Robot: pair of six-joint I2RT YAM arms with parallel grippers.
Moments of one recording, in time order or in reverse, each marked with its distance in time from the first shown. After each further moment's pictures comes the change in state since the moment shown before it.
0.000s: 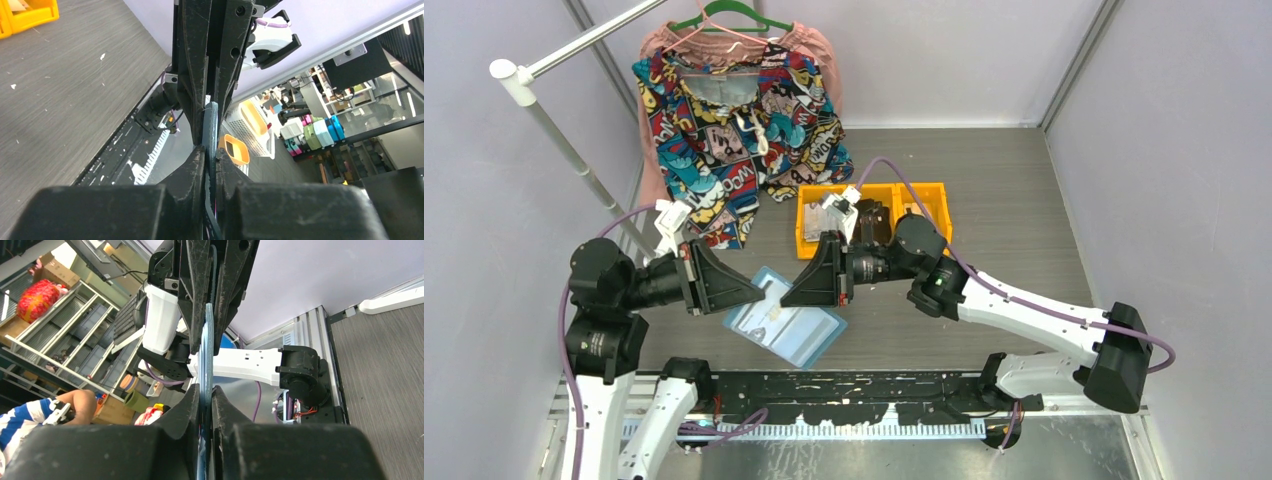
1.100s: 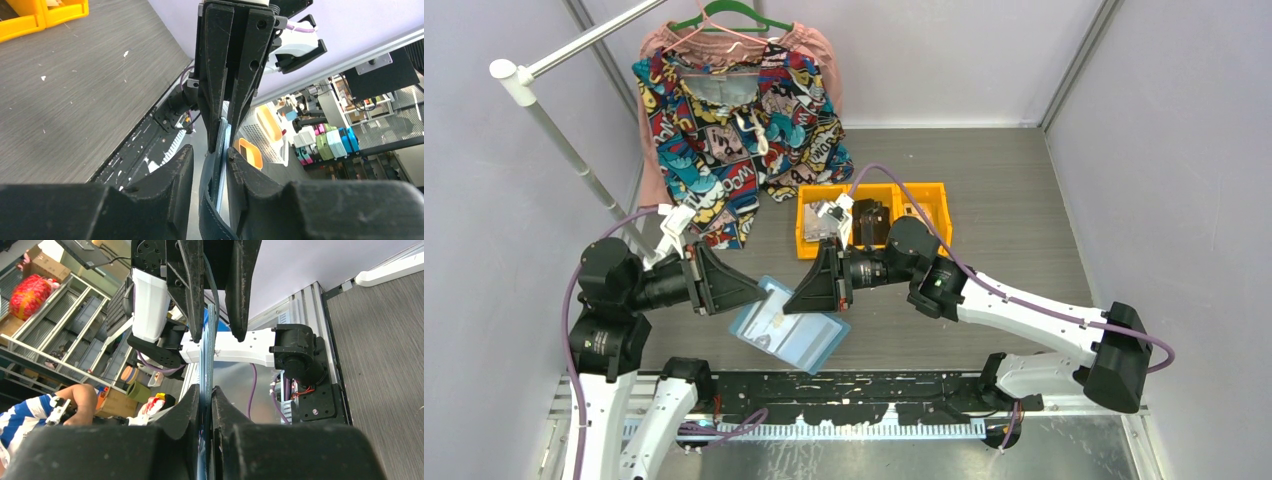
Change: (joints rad) left arm -0.002 -0.008 -0.038 -0.079 -0.072 0.089; right arm 0.005 -0.001 -0.019 -0.070 -0.010 -0.016
